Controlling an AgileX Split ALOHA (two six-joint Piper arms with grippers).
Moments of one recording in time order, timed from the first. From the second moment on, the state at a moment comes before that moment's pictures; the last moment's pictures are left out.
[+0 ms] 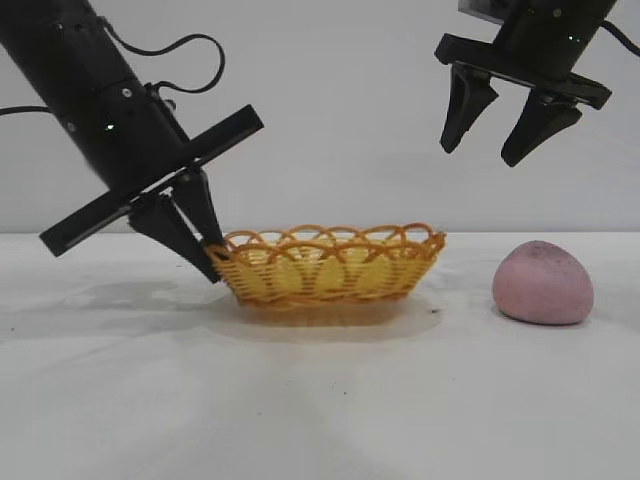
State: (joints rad) left arm -0.32 2.01 -1.18 -0.93 0.57 0.20; right arm 0.20 1.96 -1.44 0.49 0.63 -0.42
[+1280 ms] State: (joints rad) left arm -0.30 1.91 -1.36 -0.32 0.84 0.19; right arm 0.20 1.96 -1.44 0.50 0.66 -0.42
